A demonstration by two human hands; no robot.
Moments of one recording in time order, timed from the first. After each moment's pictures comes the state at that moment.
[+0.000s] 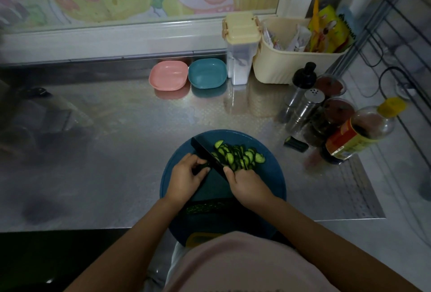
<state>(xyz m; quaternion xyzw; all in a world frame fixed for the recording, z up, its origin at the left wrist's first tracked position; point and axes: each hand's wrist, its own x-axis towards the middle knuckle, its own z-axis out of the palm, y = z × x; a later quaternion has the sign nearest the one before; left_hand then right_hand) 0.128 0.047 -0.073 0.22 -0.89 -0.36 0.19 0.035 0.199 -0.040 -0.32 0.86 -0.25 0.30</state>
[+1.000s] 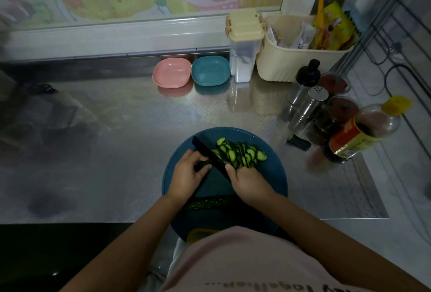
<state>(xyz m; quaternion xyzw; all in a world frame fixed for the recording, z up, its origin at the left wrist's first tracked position) 0.128 0.051 -0.071 0.23 -0.88 -0.37 0.19 0.035 0.201 -0.036 -0.32 0.85 -0.27 0.32</state>
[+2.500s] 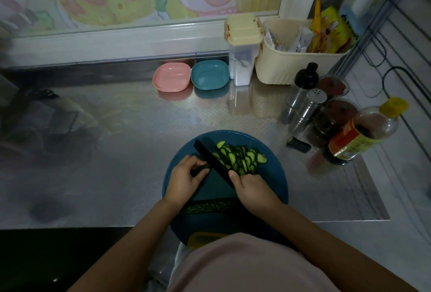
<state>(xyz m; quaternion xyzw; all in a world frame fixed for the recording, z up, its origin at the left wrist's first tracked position) 0.135 0.046 -0.071 0.24 -0.88 -0.38 0.18 0.040 0.216 -0.030 -0.31 0.85 -0.28 0.32</state>
